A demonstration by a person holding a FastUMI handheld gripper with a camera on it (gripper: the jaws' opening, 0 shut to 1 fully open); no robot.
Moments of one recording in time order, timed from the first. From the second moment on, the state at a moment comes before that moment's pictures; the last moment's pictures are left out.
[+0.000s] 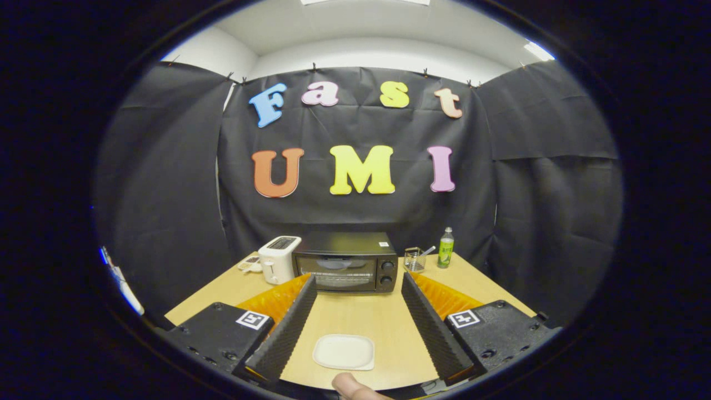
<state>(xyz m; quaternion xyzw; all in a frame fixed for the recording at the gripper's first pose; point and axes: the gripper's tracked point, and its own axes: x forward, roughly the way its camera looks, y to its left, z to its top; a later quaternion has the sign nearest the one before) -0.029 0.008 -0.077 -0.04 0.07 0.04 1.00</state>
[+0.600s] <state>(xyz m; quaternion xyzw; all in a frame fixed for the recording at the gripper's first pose) -0.060 0.027 -0.061 -0.07 0.04 0.08 0.99</state>
